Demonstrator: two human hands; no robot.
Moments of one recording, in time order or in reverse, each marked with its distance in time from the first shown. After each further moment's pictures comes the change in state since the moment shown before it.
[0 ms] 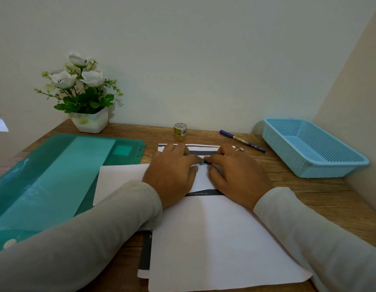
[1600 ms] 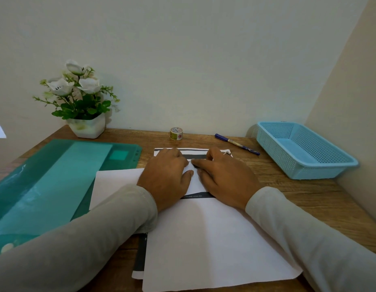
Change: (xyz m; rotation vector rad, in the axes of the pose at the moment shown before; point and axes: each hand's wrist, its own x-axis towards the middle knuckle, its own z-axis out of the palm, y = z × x) left_hand -0.008 0.008 -0.010 -0.003 -0.071 -0.068; right_hand 0.004 -0.001 0.003 0.014 -0.081 -0.067
